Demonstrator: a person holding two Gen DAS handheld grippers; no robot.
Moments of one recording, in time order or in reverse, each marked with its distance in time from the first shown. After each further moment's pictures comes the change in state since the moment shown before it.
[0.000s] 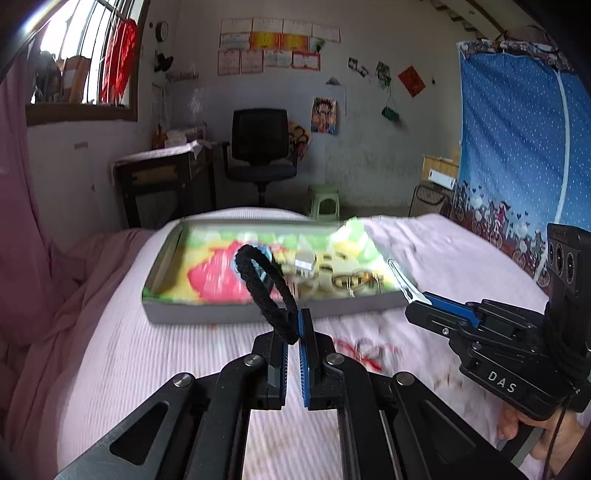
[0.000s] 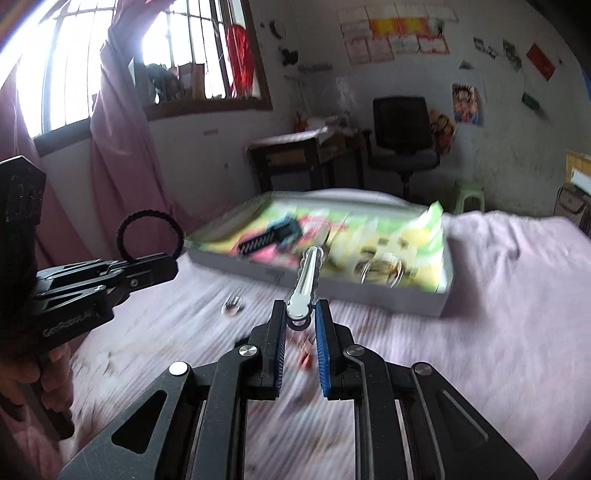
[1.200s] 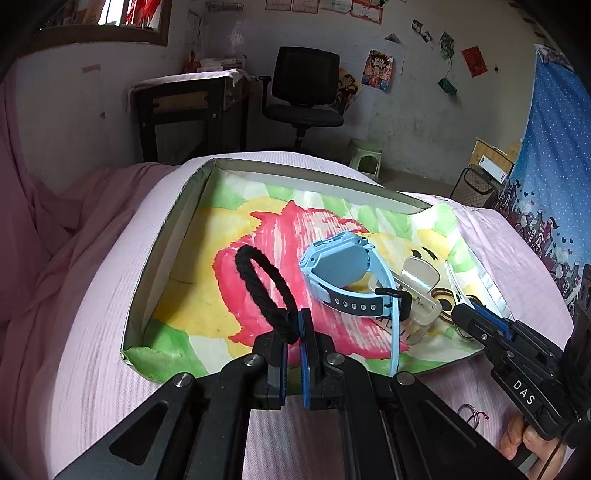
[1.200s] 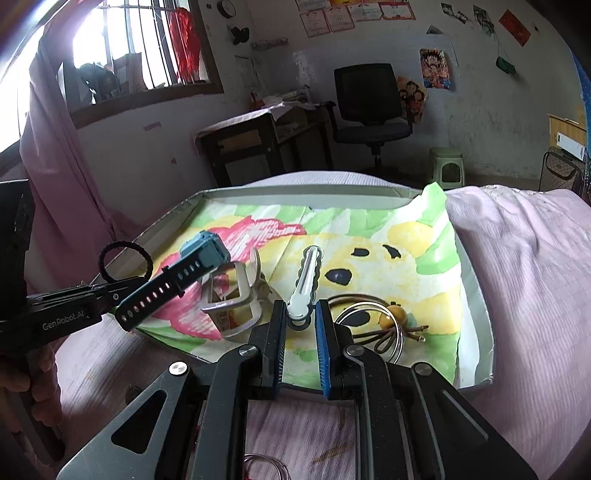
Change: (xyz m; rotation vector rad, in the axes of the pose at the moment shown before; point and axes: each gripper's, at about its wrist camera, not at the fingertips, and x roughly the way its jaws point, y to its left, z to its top) left arm 0.140 0.073 0.024 -0.164 0.259 0.068; right arm 0.127 -0.035 0.027 0.128 0.113 -0.088
